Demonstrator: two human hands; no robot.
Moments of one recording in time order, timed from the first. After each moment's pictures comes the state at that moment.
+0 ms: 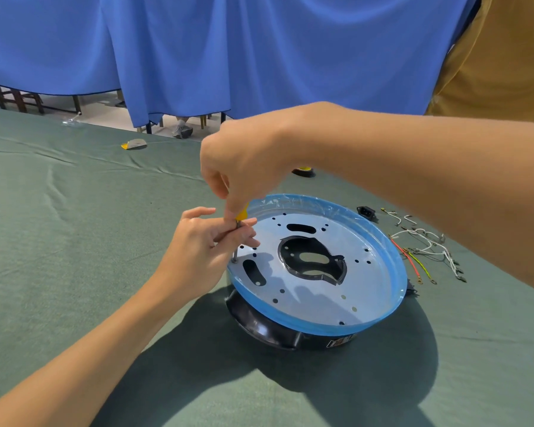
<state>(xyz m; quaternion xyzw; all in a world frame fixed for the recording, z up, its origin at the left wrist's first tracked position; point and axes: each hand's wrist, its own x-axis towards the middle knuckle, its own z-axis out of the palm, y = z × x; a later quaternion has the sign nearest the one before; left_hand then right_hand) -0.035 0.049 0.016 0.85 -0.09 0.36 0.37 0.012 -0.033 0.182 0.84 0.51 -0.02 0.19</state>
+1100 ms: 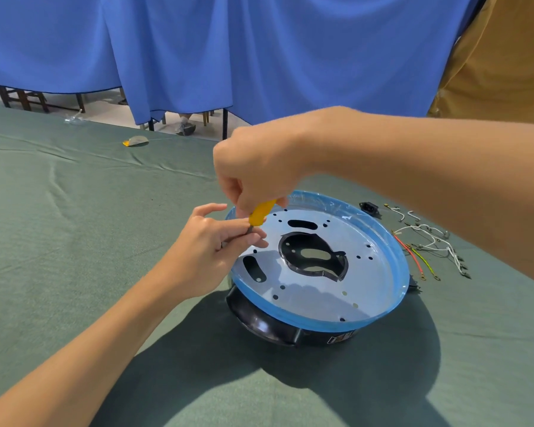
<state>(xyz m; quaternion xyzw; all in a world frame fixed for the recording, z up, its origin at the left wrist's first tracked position) -0.036 0.051 0.020 0.89 -0.14 0.27 0.34 0.023 -0.047 0.173 0.82 0.53 -0.01 0.21</state>
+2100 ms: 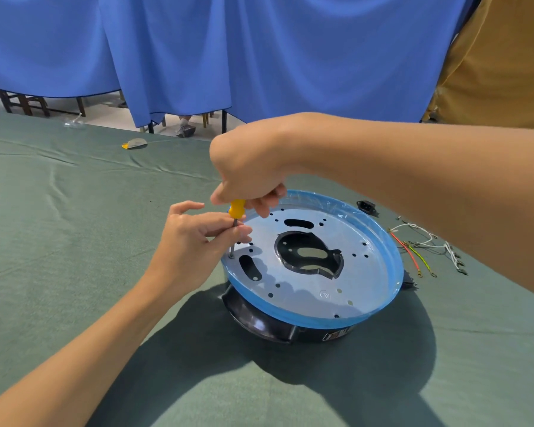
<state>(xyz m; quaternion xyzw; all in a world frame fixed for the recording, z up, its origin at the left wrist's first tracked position) -0.036 0.053 0.011 0.86 -0.08 0.37 0.35 0.018 -0.046 0.172 0.87 0.47 -0.05 0.14</state>
